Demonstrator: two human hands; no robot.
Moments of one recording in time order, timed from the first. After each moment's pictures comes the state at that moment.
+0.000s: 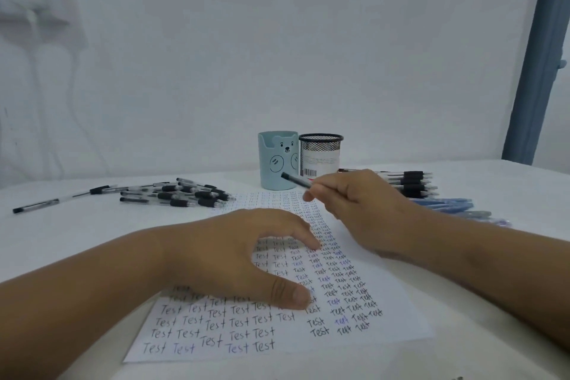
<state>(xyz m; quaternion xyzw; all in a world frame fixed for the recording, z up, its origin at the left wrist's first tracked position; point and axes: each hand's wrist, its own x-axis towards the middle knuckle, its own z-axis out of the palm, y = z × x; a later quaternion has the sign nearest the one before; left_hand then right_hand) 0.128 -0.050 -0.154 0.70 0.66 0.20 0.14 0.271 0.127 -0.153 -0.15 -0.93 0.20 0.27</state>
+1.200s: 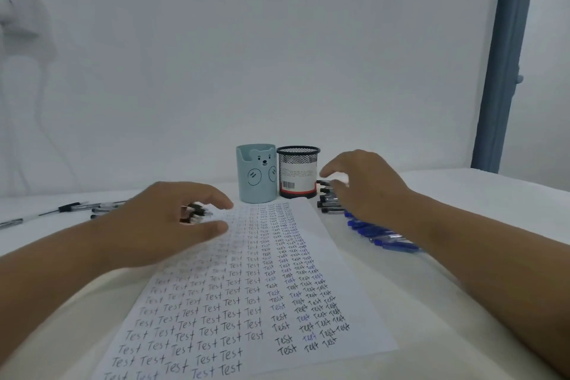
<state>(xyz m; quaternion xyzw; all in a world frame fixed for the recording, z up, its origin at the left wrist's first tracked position) 0.076 -0.052 -0.134 0.57 0.76 0.30 0.00 0.277 0.189 -0.132 -0.27 -0.91 0.01 0.32</state>
